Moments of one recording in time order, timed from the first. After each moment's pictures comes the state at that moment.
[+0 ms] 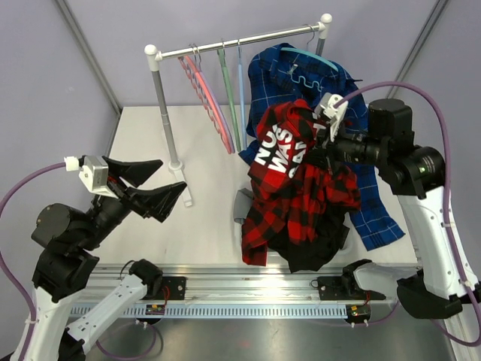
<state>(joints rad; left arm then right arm) -0.54 0.50 1.15 -0.43 0.23 -0.30 0.38 1.20 1.76 -1.03 -0.64 -0.27</state>
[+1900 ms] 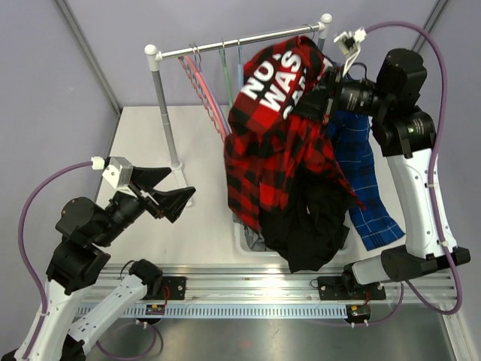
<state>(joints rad) -0.54 0.49 1.03 -0.46 0.22 -0.26 0.26 1.40 1.95 -0.68 -0.98 0.28</state>
